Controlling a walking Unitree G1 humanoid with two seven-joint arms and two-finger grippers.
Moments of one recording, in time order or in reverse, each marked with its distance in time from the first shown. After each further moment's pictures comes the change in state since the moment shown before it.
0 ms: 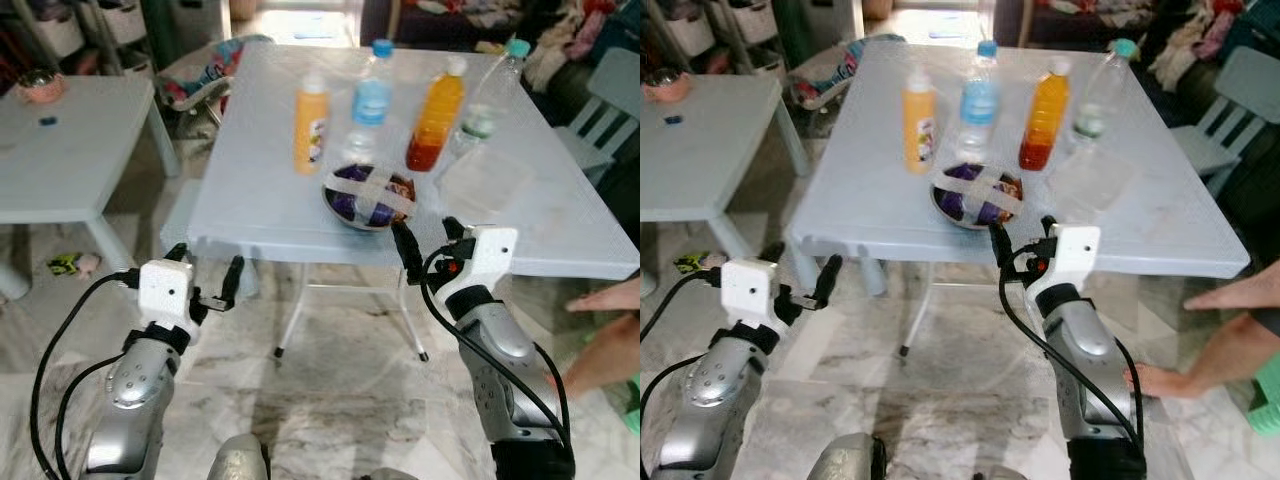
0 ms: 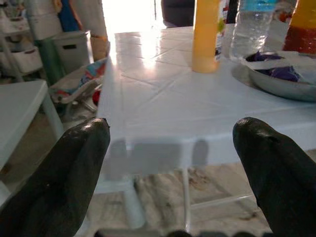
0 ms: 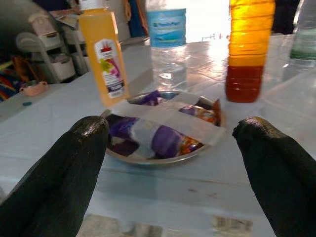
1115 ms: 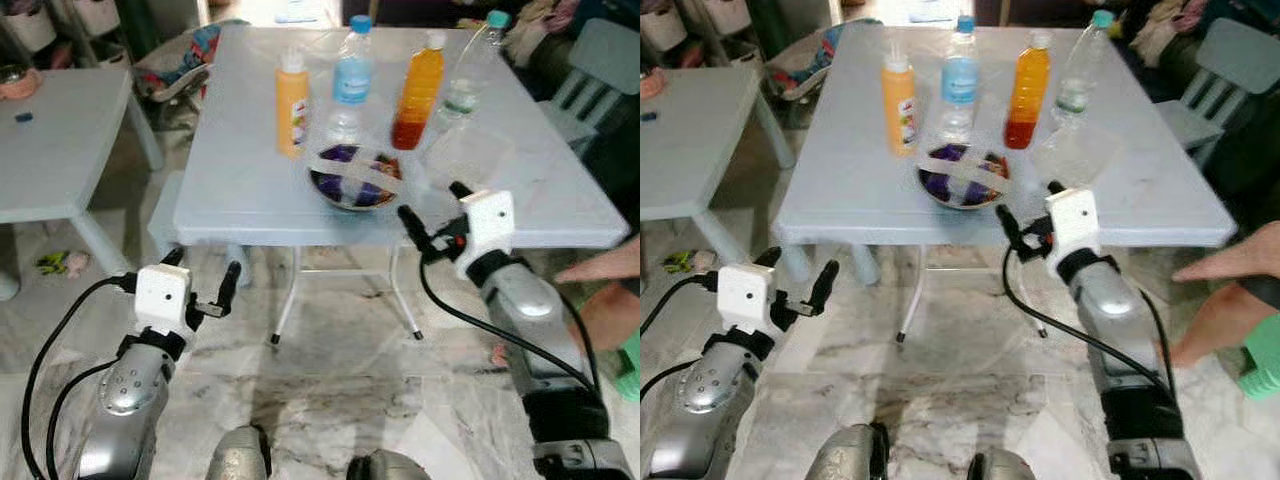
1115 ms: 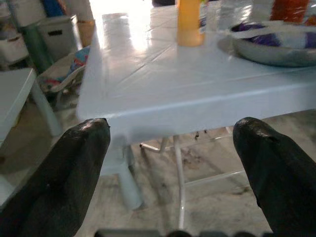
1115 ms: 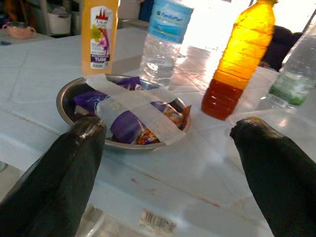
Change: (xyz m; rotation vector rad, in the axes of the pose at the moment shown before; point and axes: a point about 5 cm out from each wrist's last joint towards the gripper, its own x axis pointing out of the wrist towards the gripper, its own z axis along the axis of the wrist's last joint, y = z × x) left arm -0.007 0.004 0.001 0.029 0.025 -0.008; right arm 0.027 -0.026 0.024 -0.366 0.004 0.142
